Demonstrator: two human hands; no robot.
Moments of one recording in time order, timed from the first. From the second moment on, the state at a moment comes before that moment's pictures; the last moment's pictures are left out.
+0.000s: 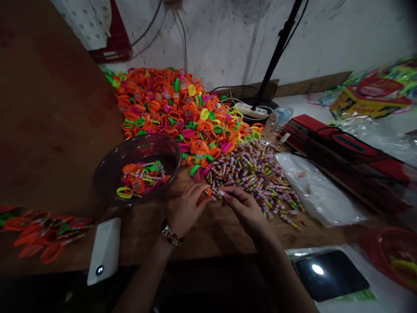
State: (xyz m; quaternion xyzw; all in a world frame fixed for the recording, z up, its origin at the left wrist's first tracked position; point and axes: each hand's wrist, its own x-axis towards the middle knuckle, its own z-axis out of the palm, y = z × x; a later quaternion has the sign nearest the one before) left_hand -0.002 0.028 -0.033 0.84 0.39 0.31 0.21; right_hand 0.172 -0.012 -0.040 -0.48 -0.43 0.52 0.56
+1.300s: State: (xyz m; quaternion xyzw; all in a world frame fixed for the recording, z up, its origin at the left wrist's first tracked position) left_hand -0.035 -0.005 -0.070 0.90 0.37 0.16 0.14; right_hand 0.110 -0.040 -0.093 -0.55 -0.61 0.36 0.45
